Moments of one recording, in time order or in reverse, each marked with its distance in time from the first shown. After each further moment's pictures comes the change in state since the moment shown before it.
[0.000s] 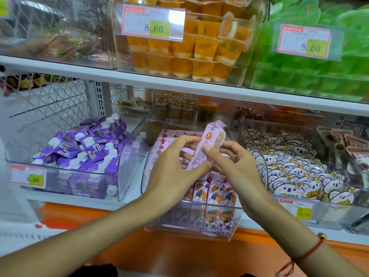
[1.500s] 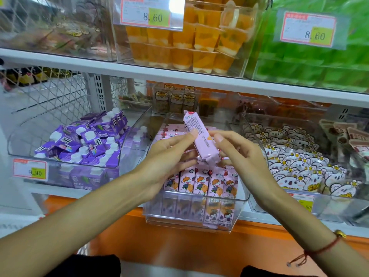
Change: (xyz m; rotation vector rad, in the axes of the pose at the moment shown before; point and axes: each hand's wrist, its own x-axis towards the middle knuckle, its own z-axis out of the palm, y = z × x) left_hand 0.013 0.011 -0.014 -0.618 -0.130 -0.539; right_hand -0.008 -0.009 -0.012 -0.197 -0.186 -0.185
